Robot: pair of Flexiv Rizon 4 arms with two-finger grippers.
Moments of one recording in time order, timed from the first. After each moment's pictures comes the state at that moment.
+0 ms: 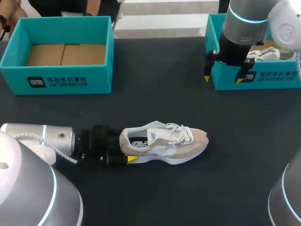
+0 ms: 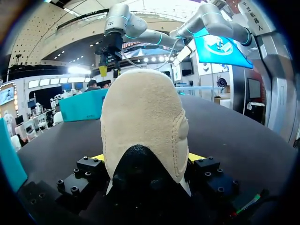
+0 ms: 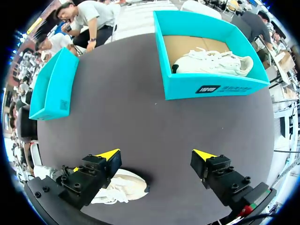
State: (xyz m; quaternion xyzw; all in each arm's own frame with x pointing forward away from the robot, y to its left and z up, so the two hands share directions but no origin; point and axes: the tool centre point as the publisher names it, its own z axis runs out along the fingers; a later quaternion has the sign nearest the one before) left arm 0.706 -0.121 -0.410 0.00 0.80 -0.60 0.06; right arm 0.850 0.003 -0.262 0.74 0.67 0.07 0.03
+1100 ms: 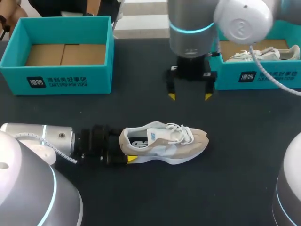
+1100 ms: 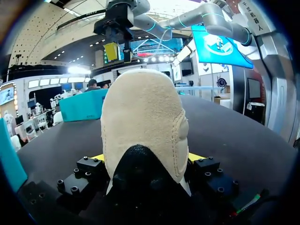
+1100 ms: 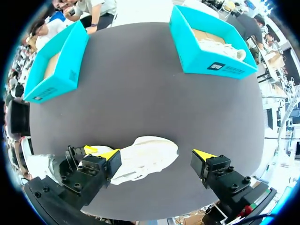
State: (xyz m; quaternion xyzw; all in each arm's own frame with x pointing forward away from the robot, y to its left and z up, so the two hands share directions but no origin) left arm 0.706 -0.121 -0.410 0.00 0.80 -0.60 0.06; right arm 0.761 0.125 -0.242 0.75 0.66 -0.01 0.06
